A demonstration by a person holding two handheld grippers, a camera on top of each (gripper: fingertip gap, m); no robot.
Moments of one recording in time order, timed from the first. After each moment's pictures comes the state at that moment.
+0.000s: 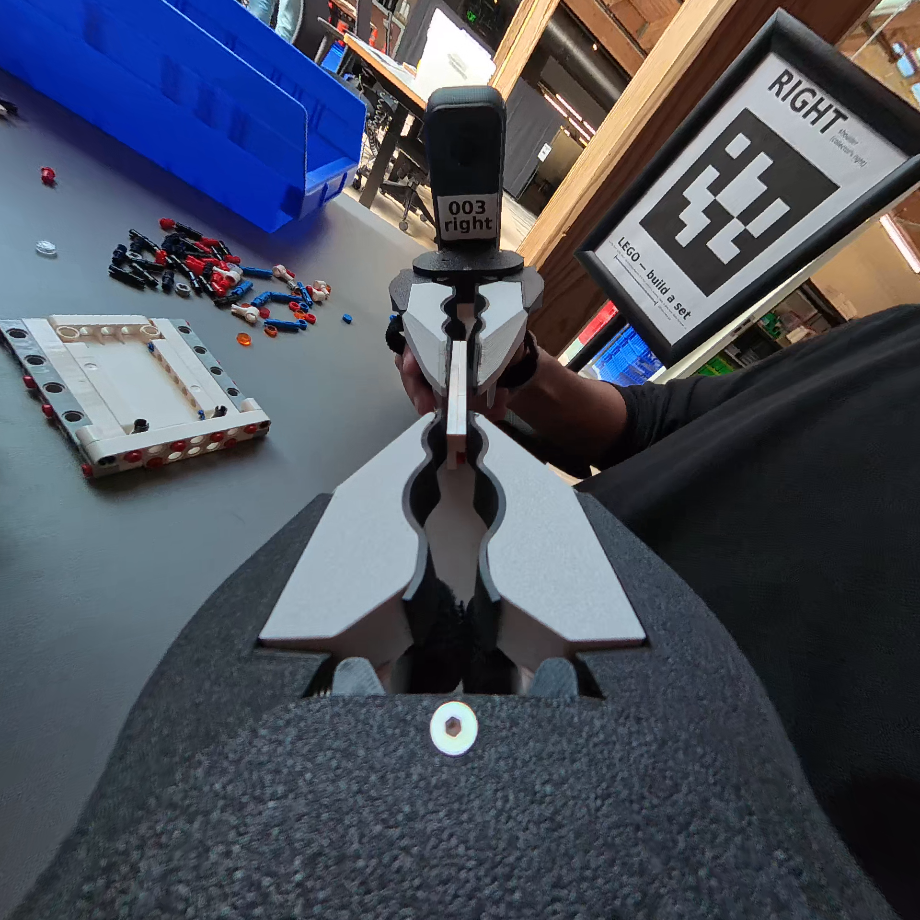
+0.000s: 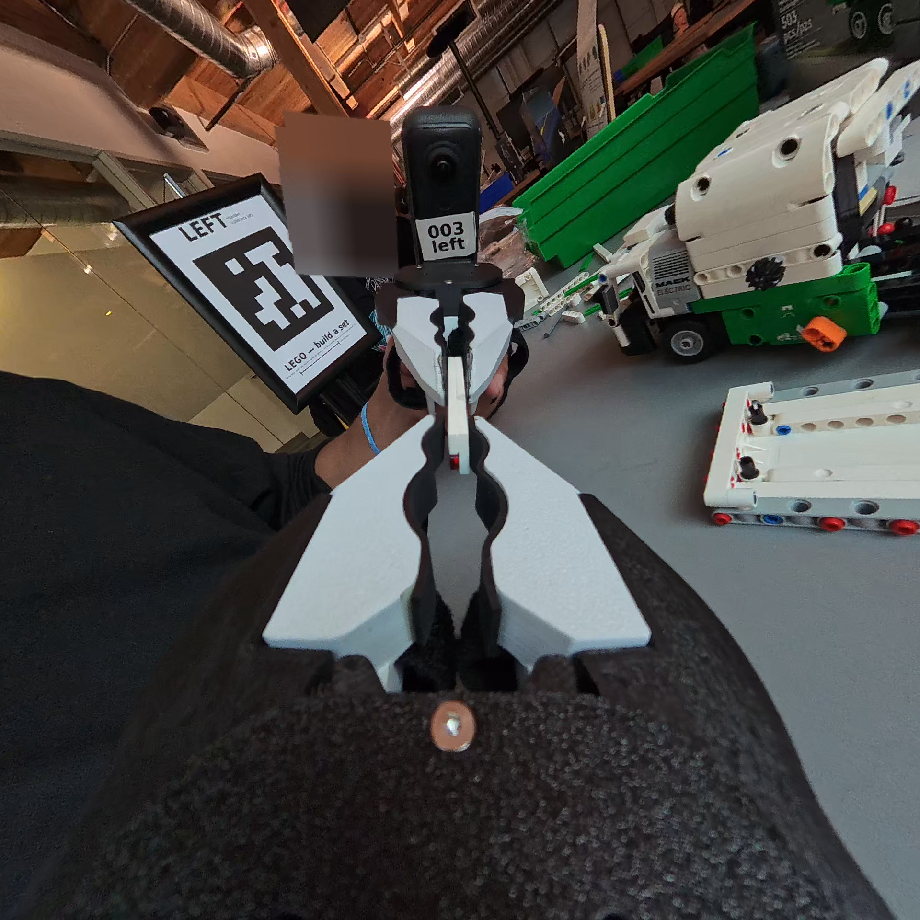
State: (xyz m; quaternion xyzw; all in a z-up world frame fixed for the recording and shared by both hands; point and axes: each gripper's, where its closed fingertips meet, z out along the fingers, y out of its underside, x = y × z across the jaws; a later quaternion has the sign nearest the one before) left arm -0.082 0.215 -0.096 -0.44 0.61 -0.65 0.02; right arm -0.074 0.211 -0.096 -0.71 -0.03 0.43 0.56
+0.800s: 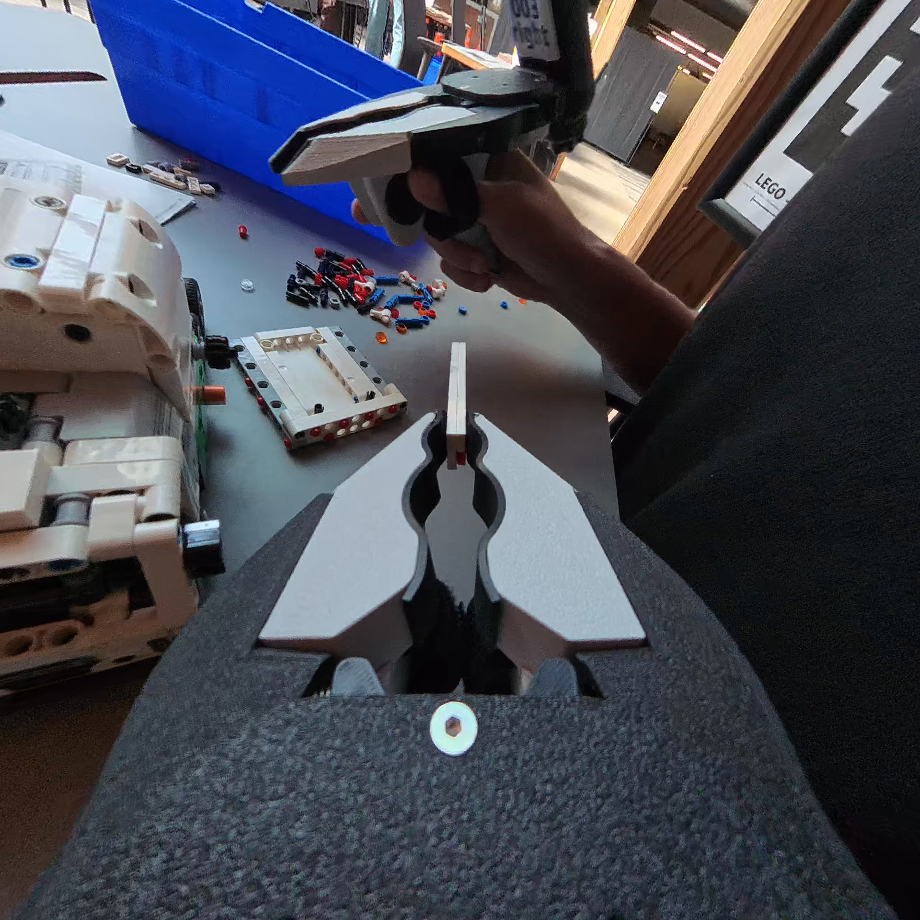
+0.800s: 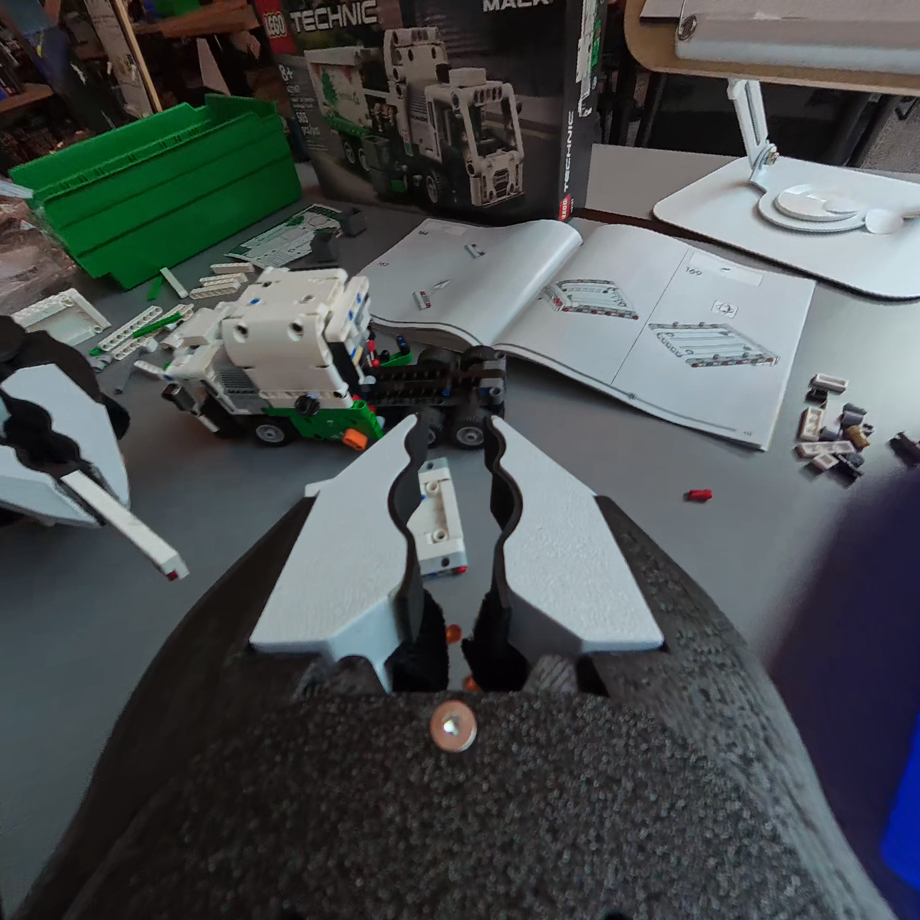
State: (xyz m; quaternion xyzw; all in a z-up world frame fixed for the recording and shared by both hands) left arm -0.072 0.263 -0.119 -0.45 0.66 -0.59 0.15; right arm 0.088 0.274 -0.102 -0.82 0.09 0.03 0.56
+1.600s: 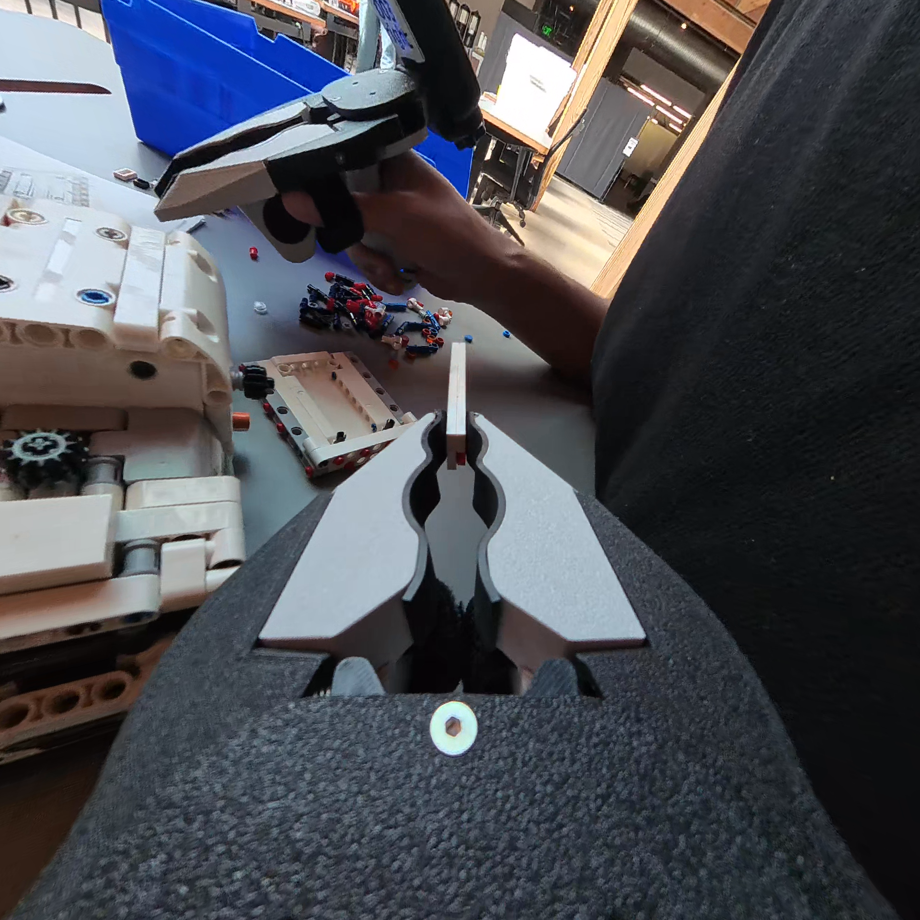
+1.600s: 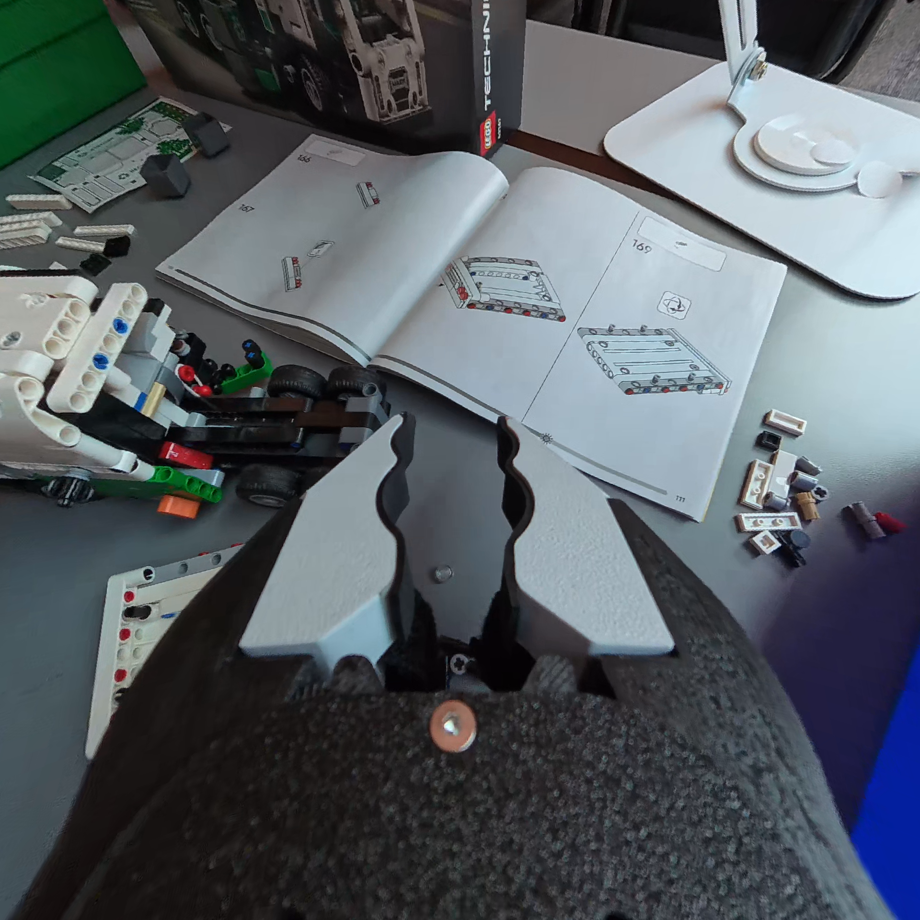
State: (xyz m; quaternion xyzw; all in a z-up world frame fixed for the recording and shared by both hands) left arm -0.052 0.273 -0.113 -0.45 0.63 -0.62 0.13; right arm 0.154 0.333 -0.140 -0.87 0.10 -0.01 0.48
